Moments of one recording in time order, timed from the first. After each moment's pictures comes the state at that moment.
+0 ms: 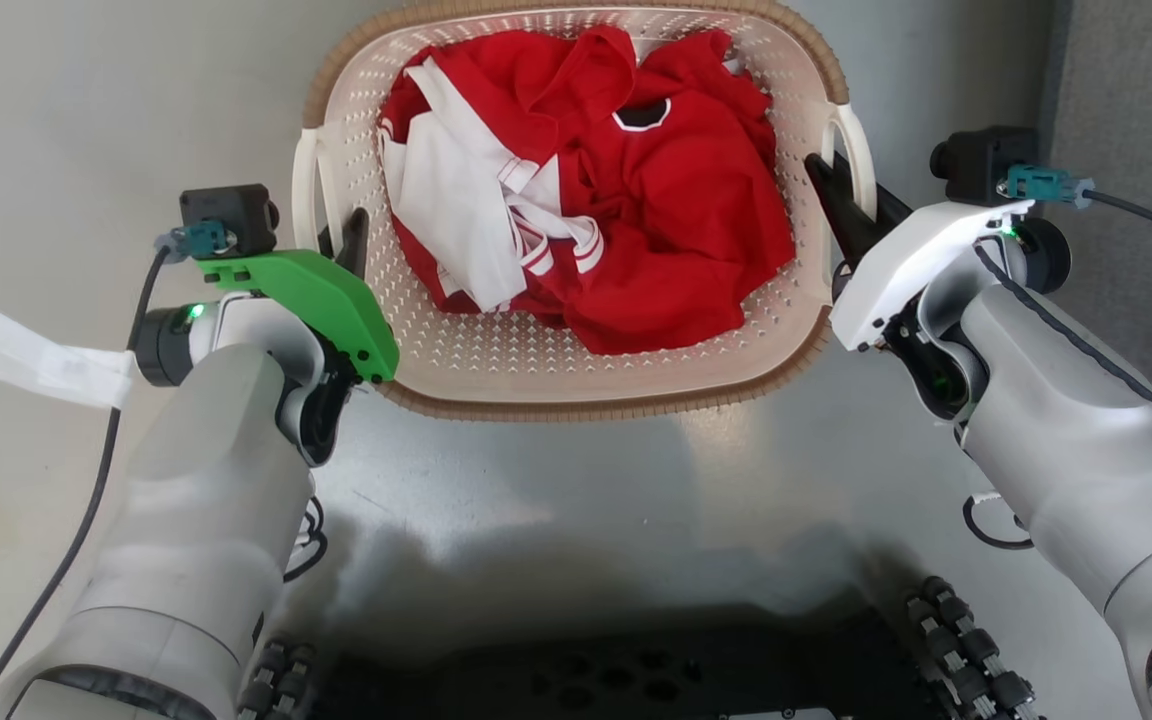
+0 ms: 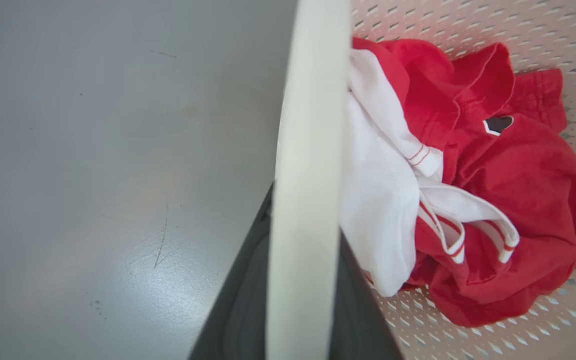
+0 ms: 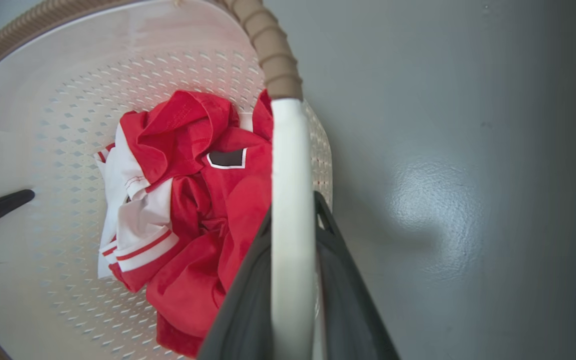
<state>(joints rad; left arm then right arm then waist) -0.87 0.01 -0.53 1.05 -0.72 -0.10 -0.14 -0.82 -0.22 0.79 0.85 0.81 0.12 -0.21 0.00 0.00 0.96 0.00</state>
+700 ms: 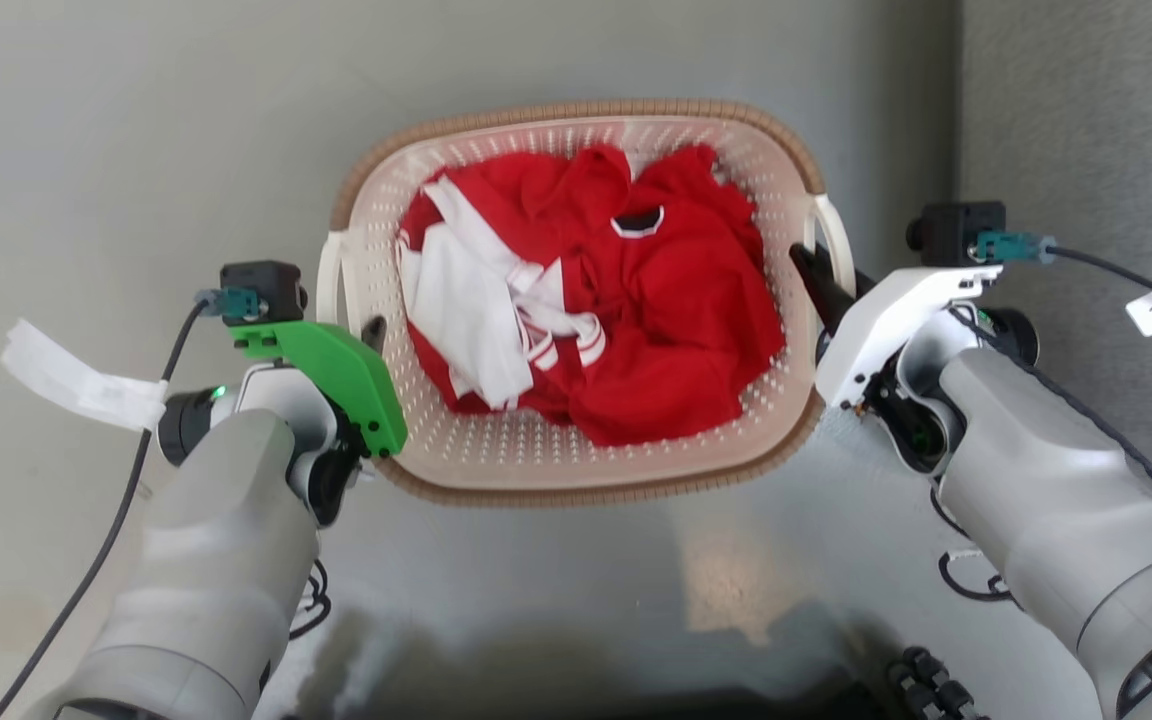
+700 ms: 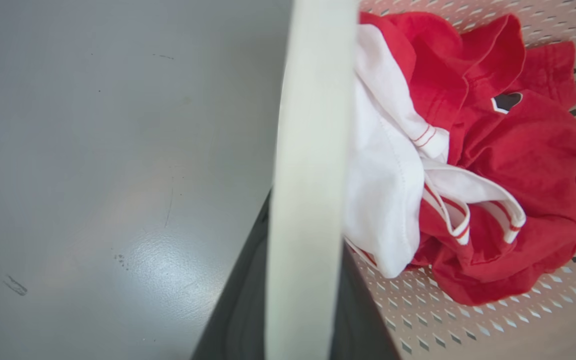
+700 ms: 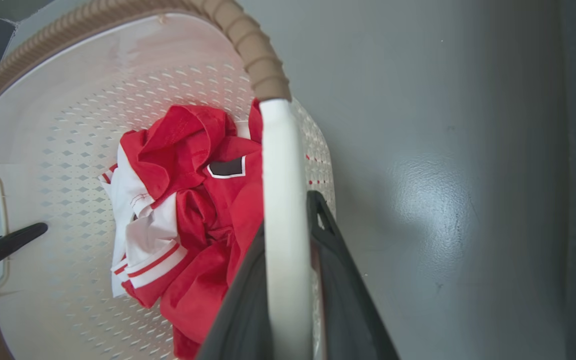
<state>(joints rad) -0.82 0.01 -0.62 1.13 -0.81 -0.11 -0.03 -0.78 -0.18 0.84 0.96 0.96 0.12 -0.17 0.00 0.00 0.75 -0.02</state>
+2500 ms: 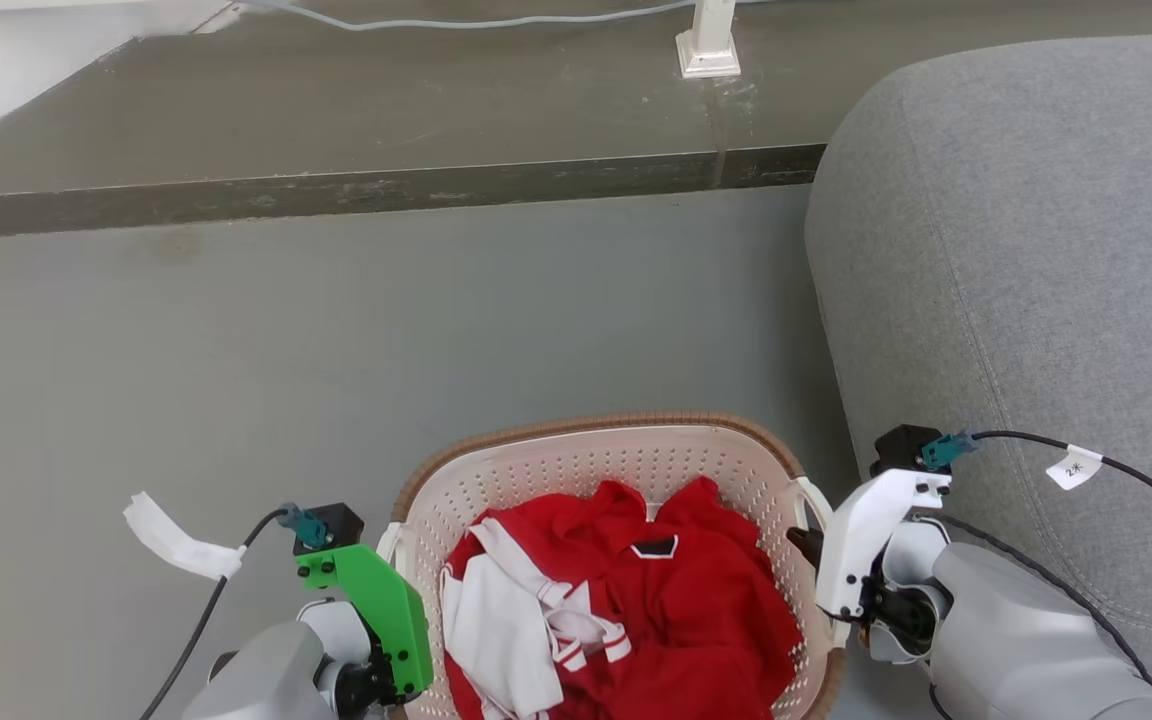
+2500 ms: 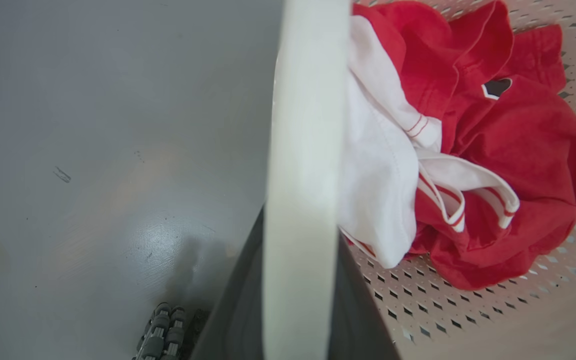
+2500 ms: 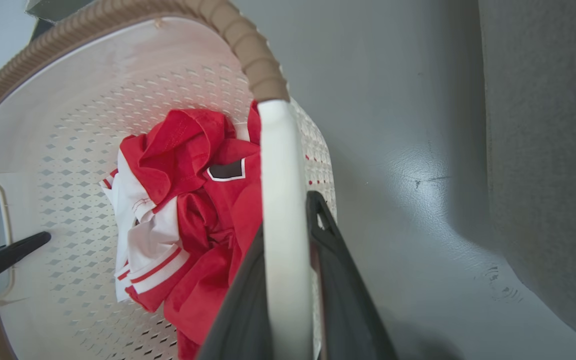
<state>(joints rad) -0.53 0.01 -0.78 1.13 -1.01 -0.12 0.29 -0.55 -0.11 0.92 1.13 1.12 0.12 0.13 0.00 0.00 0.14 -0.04</state>
